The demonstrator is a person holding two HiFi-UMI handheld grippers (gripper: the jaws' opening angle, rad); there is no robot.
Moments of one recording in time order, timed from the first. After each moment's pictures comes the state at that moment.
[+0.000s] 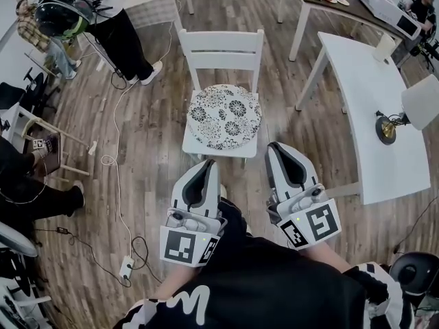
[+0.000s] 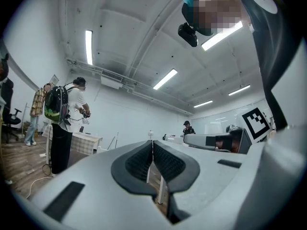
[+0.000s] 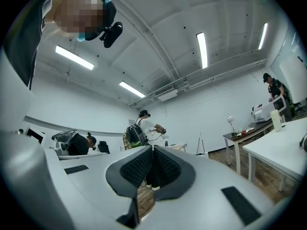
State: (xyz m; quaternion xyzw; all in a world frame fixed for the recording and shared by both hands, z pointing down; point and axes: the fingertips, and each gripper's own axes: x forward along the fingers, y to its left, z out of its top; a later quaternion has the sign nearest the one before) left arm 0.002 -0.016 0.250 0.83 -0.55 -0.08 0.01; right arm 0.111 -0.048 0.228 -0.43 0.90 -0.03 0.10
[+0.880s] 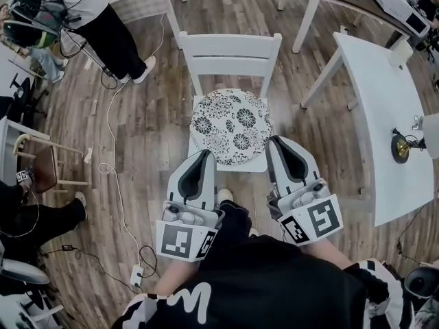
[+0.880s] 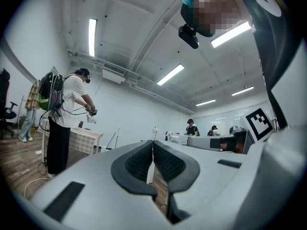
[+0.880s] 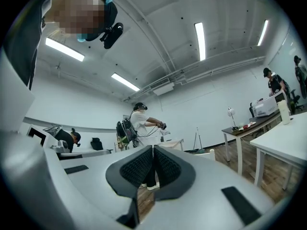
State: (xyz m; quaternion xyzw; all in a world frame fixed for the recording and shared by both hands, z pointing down) left arm -0.067 -0.169 0.269 0.84 -0.54 -0.07 0.03; right arm 0.049 -0.193 0.253 -0.45 0.89 -0.05 0.08
